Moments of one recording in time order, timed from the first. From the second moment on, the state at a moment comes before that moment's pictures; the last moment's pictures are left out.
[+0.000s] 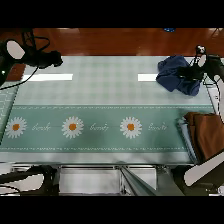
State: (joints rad) left arm -0.05 -1.43 1.42 1.39 -0.86 -1.59; right arm -0.20 -1.92 1.66 -1.60 0.90 1.71
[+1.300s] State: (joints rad) left arm 0.09 -0.54 0.70 1.12 -0.96 -1.58; right arm 0.16 -1.20 2.05 -1.34 1.00 1.43
